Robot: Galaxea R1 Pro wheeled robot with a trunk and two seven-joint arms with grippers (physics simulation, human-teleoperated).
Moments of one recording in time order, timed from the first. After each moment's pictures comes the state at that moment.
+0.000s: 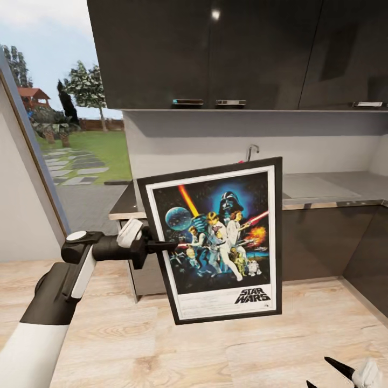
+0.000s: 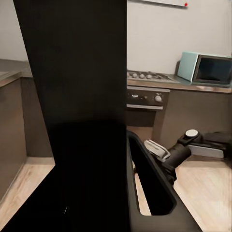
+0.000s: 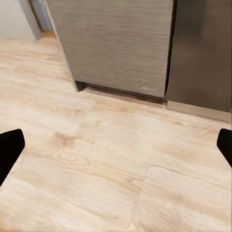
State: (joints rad) left arm -0.69 0.14 -0.09 -1.47 0.27 0.59 -1.43; right arm 0.19 -0.16 -0.61 -1.42 0.03 -0.01 1.16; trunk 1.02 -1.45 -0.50
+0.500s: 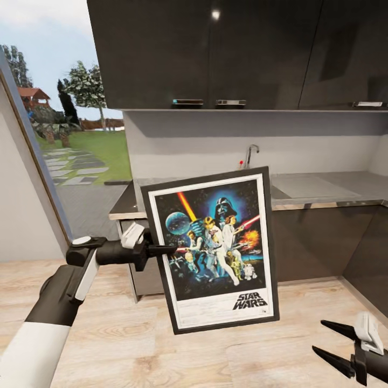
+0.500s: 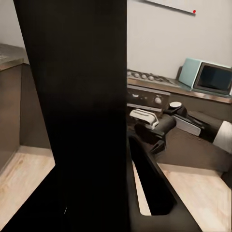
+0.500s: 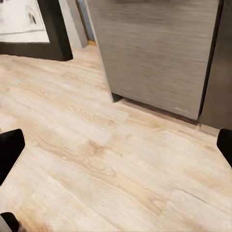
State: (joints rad) left arm -0.68 0.14 -0.08 -1.37 0.27 0.59 -1.44; right arm 0.00 -0.31 -0.62 -1.48 0.03 0.28 1.45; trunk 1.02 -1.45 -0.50
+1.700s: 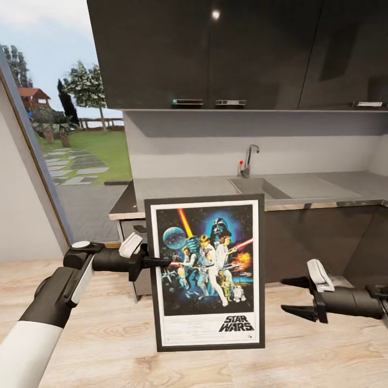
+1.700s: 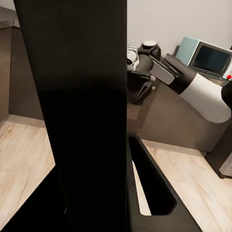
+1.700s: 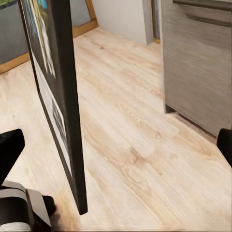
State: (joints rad) left arm -0.68 0.21 -0.13 -1.28 0.22 0.58 -1.52; right arm -0.34 -0.43 -0.27 -1.47 0.03 0.52 1.56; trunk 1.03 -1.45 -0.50
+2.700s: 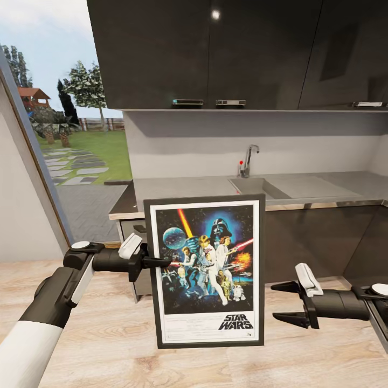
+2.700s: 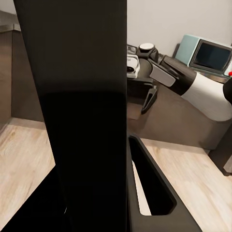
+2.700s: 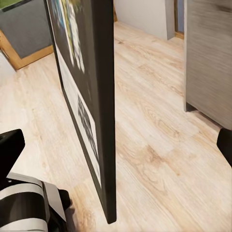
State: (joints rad) left arm -0.68 0.21 -0.13 -1.28 0.22 0.55 -1.52; right arm -0.34 -0.42 -0.18 -1.47 0.01 0.52 1.56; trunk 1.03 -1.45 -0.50
